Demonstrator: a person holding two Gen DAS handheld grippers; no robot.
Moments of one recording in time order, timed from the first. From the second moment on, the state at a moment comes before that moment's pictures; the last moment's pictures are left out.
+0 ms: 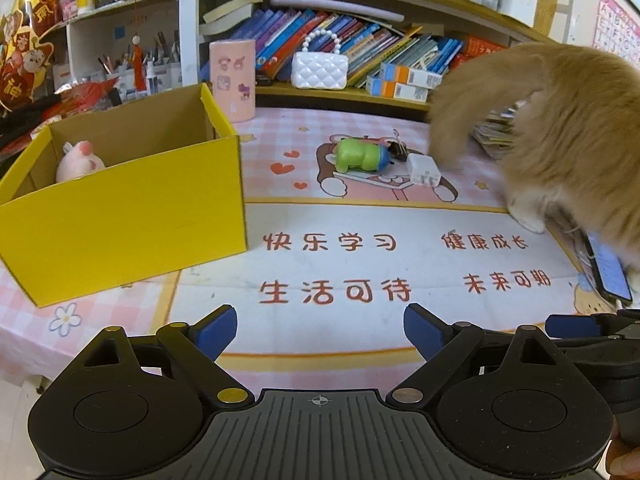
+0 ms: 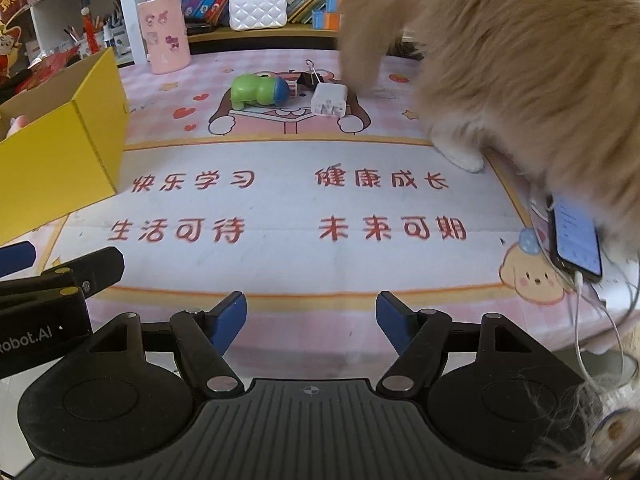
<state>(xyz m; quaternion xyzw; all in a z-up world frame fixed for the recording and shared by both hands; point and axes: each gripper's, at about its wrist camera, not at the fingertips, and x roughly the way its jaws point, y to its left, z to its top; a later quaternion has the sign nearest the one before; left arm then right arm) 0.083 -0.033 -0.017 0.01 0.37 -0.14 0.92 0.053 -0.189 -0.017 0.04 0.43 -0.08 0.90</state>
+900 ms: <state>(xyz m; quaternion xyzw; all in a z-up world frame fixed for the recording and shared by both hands) 0.286 -0.142 -0.019 -0.02 0.36 -0.08 0.93 0.254 -0.287 -0.041 -0.01 0.36 -0.03 0.93</state>
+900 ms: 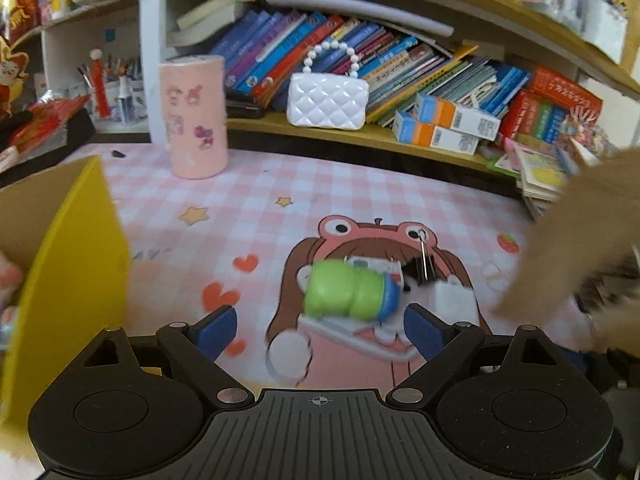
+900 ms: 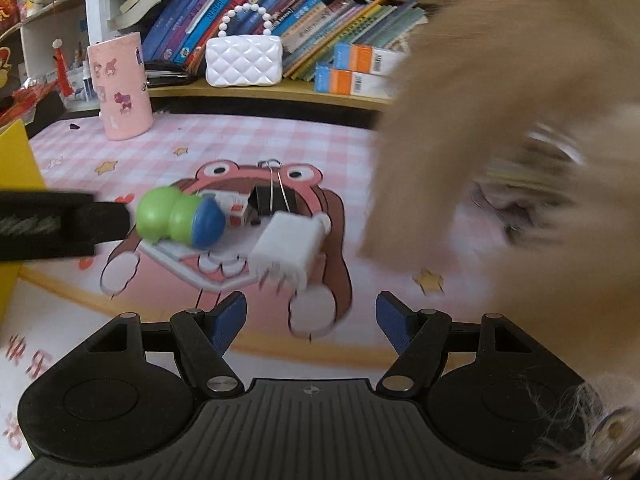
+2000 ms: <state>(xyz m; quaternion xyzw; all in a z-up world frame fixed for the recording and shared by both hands) 0.258 -0.110 0.011 -0.01 0.34 -0.10 0.93 0.297 -0.279 -0.062 -0.02 0.35 -0.02 0.94</state>
